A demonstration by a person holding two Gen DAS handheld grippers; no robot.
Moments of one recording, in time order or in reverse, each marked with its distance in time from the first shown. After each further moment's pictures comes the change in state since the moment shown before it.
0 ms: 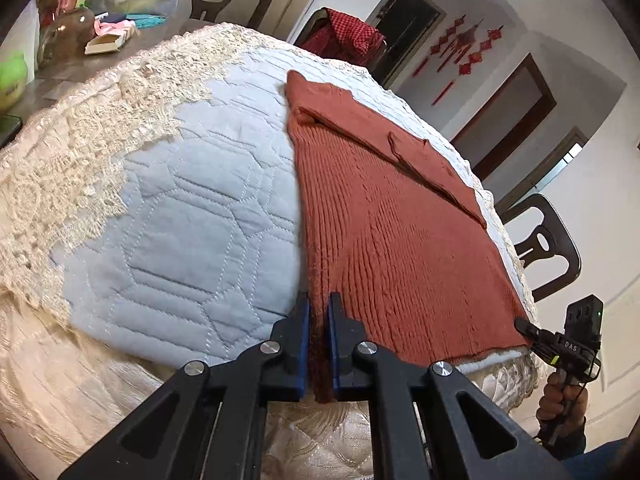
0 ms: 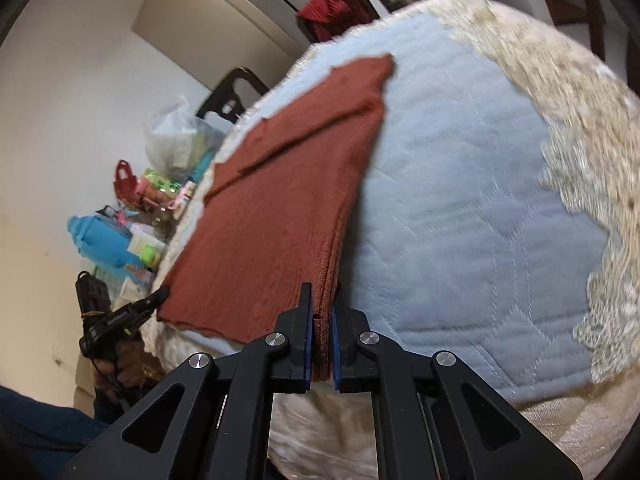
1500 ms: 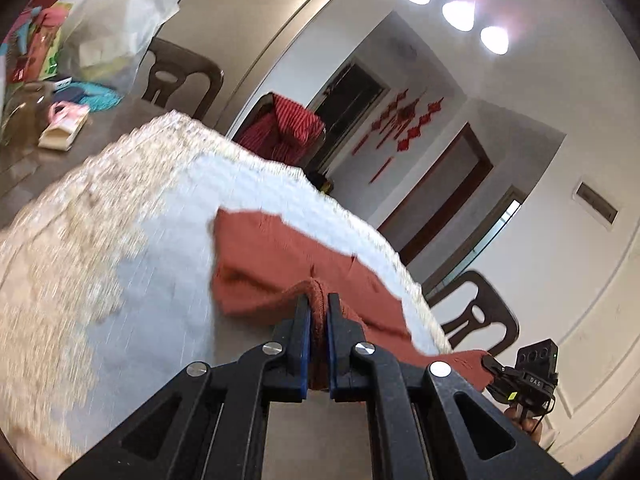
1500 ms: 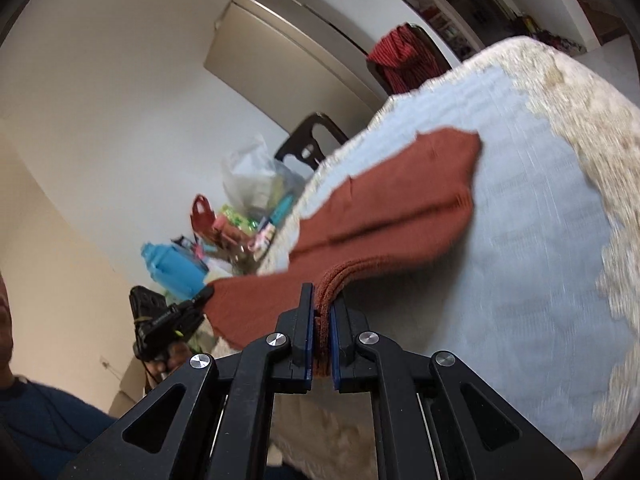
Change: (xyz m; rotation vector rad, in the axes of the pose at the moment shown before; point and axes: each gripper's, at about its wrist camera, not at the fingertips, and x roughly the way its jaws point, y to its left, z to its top) left arm -0.043 -0.016 0.086 0.005 -0.295 -0.258; right arm -0.034 0.036 0.051 -0.077 -0.197 0.298
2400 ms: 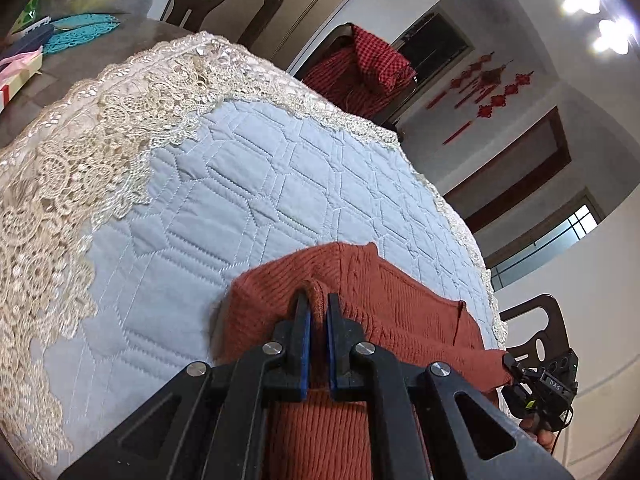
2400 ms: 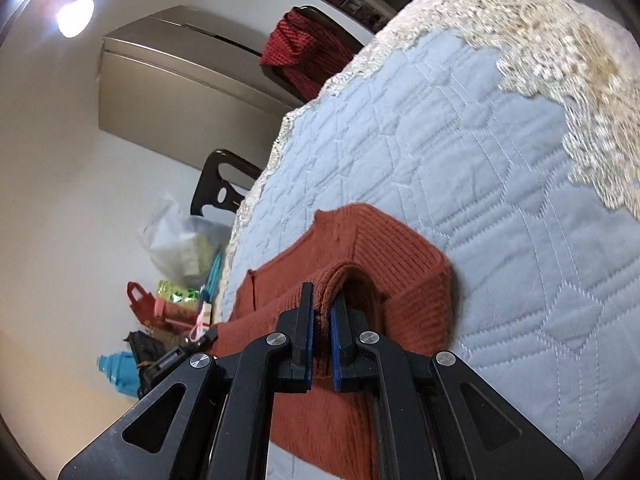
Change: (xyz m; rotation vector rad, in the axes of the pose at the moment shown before) left arm 0.201 0.070 0.075 -0.158 0.264 0.223; right arm 0.125 -0.123 0.124 0.329 0.042 -0.170
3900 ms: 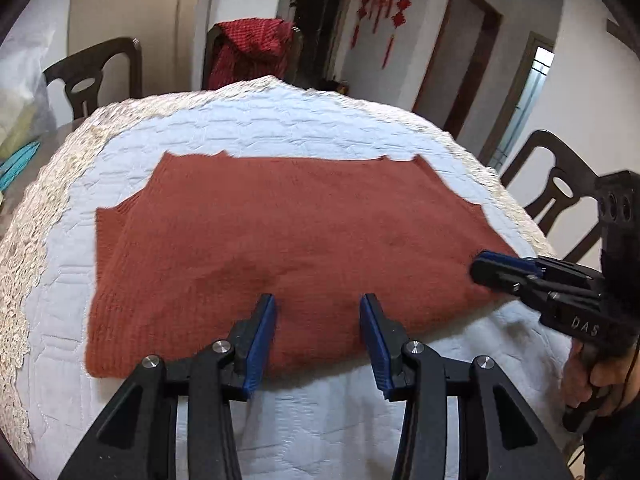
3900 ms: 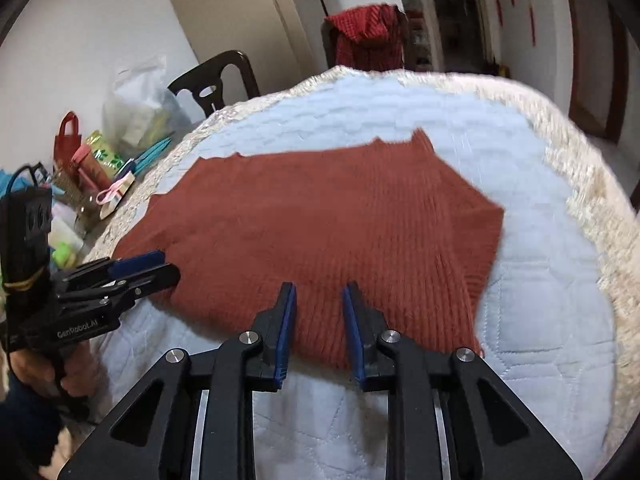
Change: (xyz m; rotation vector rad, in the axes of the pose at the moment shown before) left arm -0.014 -0.117 -0.128 0.553 0.031 0.109; right arm 0.013 0.090 -0.111 -0.633 0.045 -0.373
